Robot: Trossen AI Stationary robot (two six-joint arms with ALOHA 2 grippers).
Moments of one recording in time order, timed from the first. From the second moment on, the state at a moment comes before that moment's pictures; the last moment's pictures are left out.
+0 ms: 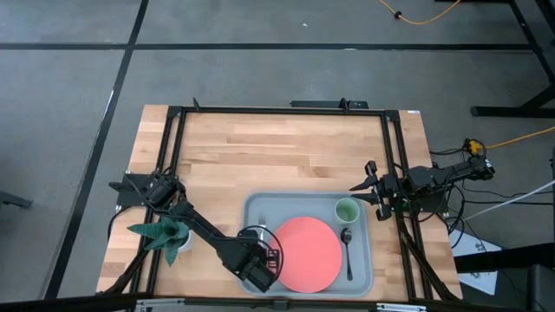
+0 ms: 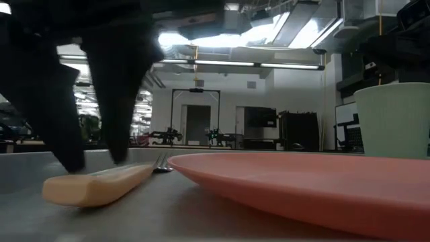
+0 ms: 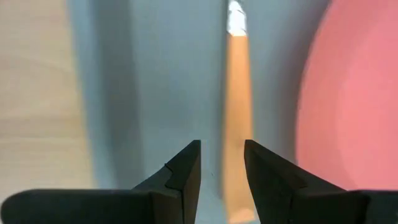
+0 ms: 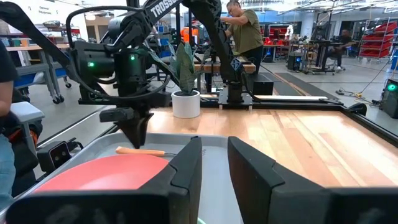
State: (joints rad) left arm -0.61 2.16 1.66 -0.89 -0.25 -2.22; right arm 0.30 0.03 0.01 0.05 0.16 0.02
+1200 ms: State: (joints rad) left arm -0.54 2.13 2.07 -1.57 -1.57 -1.05; right arm 0.30 0.03 0.01 0.05 0.16 0.02
